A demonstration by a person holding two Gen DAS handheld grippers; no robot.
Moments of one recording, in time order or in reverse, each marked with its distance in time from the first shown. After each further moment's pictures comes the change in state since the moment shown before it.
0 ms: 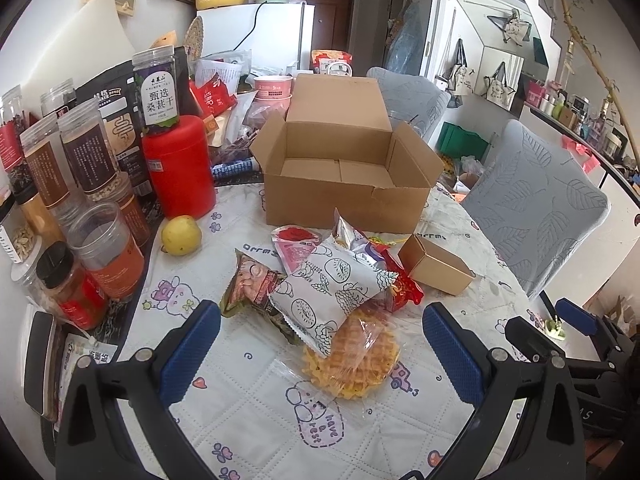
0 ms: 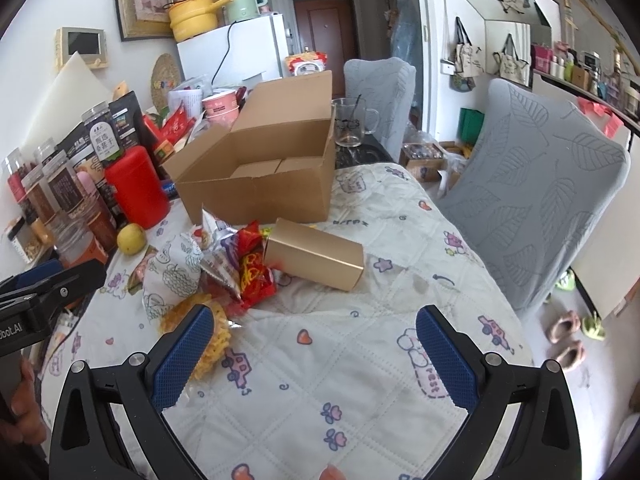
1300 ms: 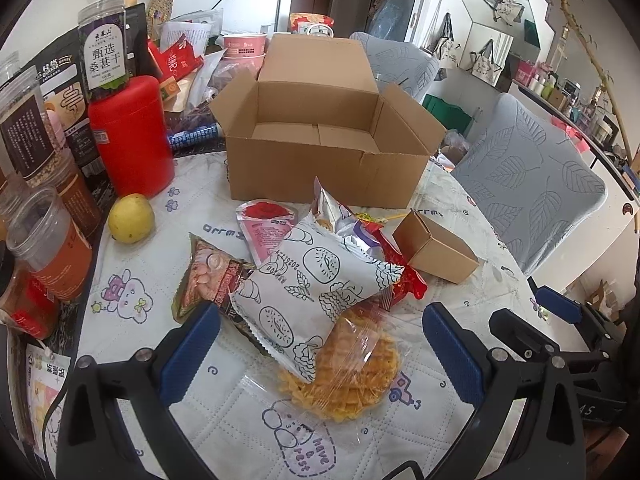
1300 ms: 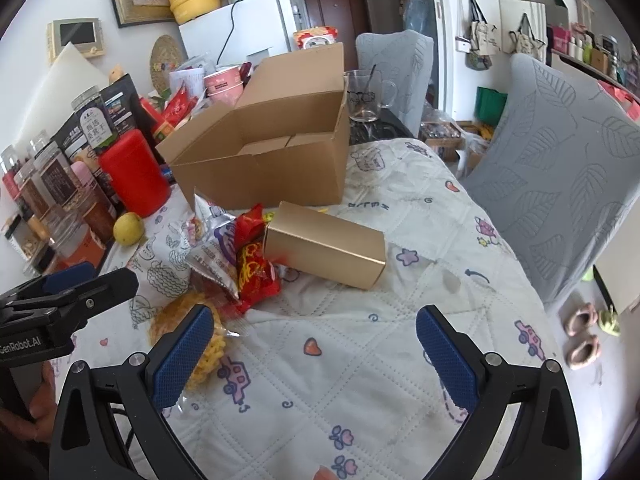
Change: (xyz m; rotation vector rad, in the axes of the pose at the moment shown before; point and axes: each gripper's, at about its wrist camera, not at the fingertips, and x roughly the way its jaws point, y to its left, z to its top) left arm 0.067 0.002 0.005 0.012 0.122 -0.096; right arm 0.046 -0.007 0.003 0.014 0.076 0.064
